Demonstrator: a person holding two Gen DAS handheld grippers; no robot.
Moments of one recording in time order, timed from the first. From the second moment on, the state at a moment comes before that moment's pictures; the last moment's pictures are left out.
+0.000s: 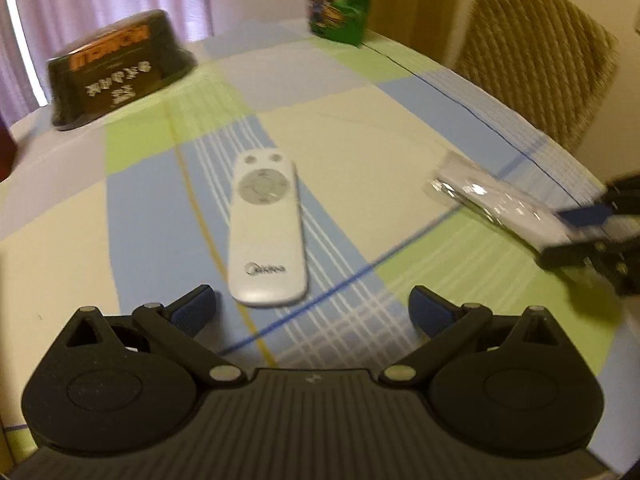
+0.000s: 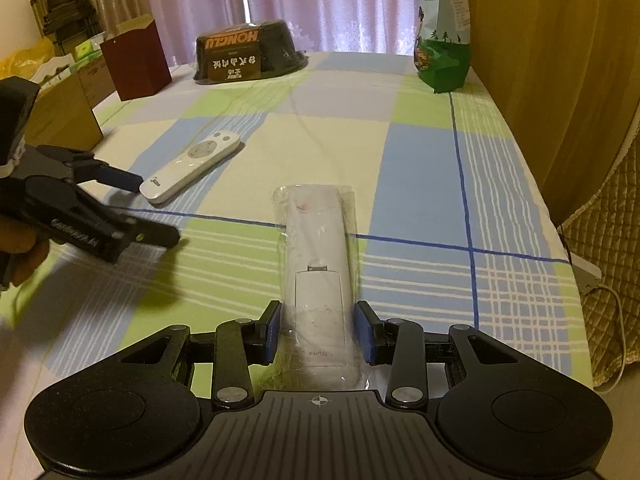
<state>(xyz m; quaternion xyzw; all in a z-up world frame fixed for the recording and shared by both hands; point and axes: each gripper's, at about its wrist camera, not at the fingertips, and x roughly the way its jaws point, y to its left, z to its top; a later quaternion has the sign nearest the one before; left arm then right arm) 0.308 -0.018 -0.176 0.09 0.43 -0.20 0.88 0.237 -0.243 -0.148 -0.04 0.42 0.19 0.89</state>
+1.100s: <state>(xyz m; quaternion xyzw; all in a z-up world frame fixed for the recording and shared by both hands) 0.151 -0.004 -0.131 0.03 0.47 -0.15 0.87 0.149 -0.201 -0.133 -0.03 0.46 0.16 0.88</state>
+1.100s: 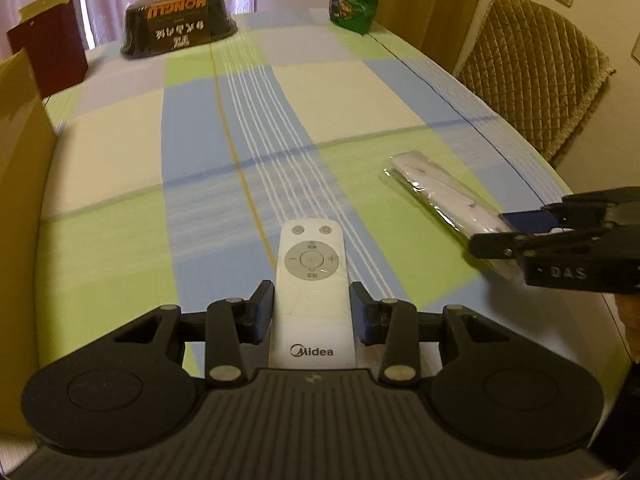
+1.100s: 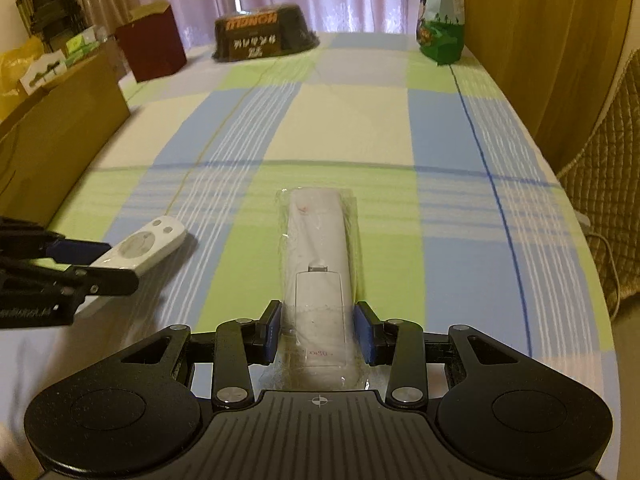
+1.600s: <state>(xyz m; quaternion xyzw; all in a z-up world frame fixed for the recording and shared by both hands) 0.097 0.021 -0.090 0.01 0.45 -0.13 0.88 0.099 -0.171 -0.088 -0.04 0.43 0.17 0.88</state>
